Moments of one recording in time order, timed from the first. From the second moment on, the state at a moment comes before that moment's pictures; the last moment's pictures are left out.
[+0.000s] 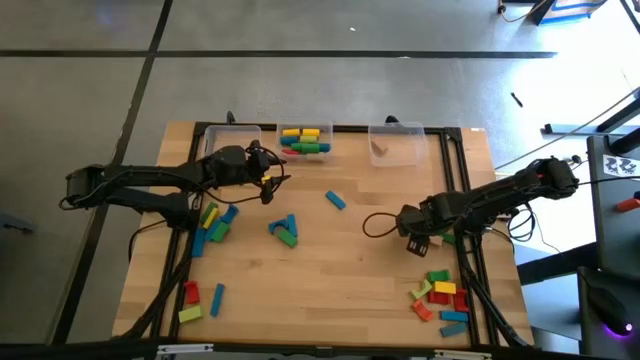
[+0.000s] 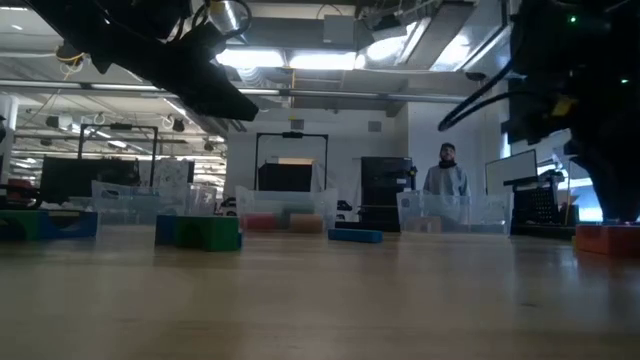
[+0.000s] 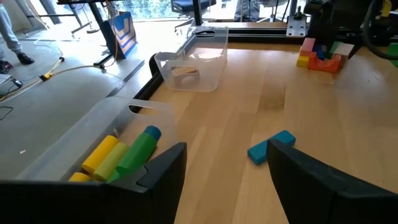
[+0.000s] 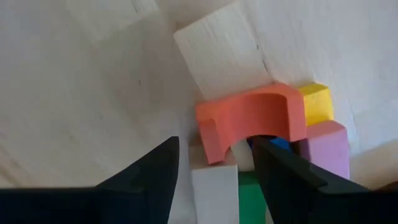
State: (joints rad) left arm 0.31 1.04 0.51 0.18 -0.09 0.11; right arm 0.22 1.25 0.69 -0.99 0.03 0.68
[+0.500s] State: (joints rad) left arm 0.31 1.04 0.51 0.18 -0.09 0.11; right arm 0.27 1.29 0.61 -0.89 0.07 0.67
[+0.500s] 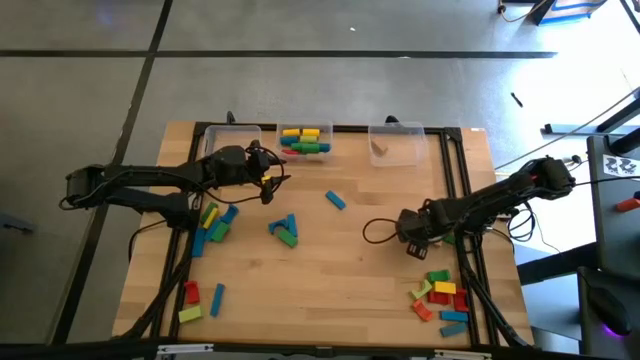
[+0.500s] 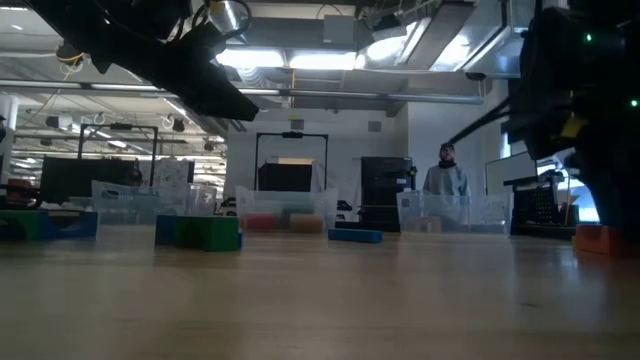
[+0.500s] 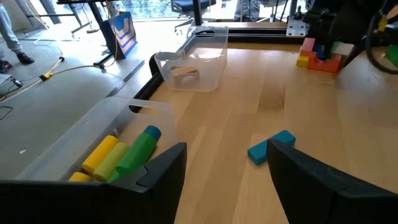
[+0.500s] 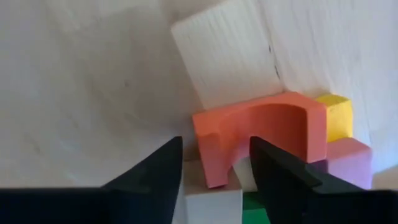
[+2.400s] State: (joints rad) left arm 0.31 1.04 0.51 0.18 -0.09 0.12; right arm -0.67 1.31 0.92 -0.55 0.16 0.14
